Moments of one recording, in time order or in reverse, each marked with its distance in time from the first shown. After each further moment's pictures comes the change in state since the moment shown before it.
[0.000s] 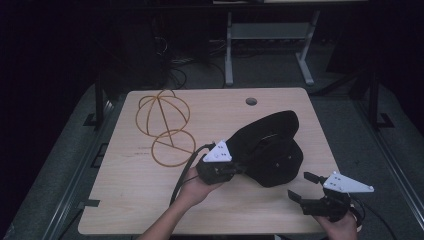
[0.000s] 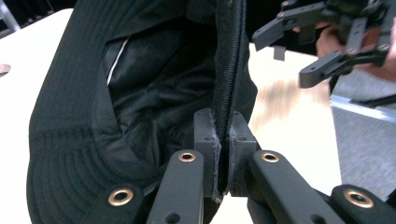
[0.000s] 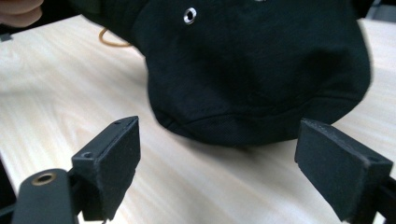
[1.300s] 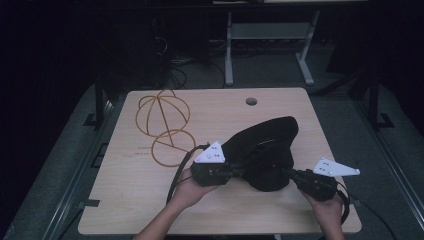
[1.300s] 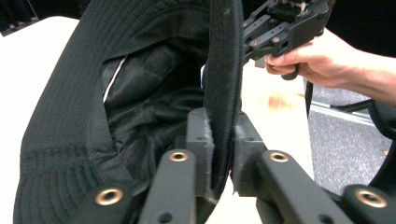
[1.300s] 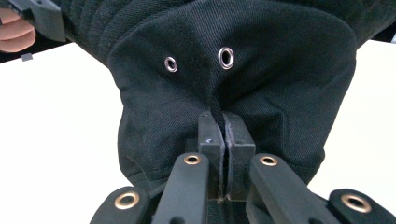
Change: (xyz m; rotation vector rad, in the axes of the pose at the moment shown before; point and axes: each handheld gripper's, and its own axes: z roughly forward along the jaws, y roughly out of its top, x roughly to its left) left arm -0.004 -0.002 -0.014 -0.004 -0.048 0.016; right arm -0.013 0.019 0.033 -0.055 0.093 -0.021
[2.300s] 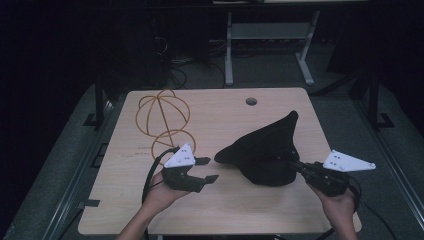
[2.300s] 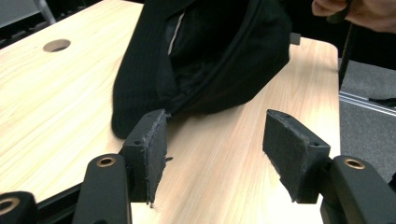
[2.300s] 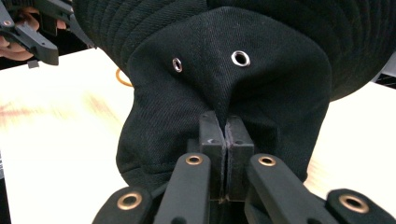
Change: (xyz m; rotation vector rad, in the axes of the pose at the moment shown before) left arm 0.010 -0.034 -0.060 0.026 0.149 -0.023; right arm 0.005 0.038 -0.024 -0.013 -0.014 -0.073
